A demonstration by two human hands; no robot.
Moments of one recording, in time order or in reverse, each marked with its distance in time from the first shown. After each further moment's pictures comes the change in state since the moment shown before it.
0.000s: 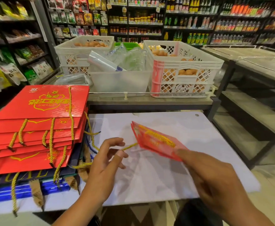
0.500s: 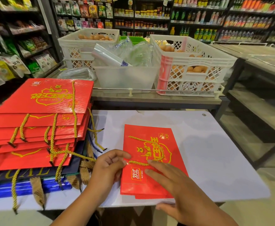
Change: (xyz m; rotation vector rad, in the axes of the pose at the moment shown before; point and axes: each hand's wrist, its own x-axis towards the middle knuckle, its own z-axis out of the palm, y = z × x) left_hand 0.017 -0.051 -0.011 -0.256 -0.011 -0.291; right_hand 0.000 -0.001 0.078 0.069 -0.855 0.050
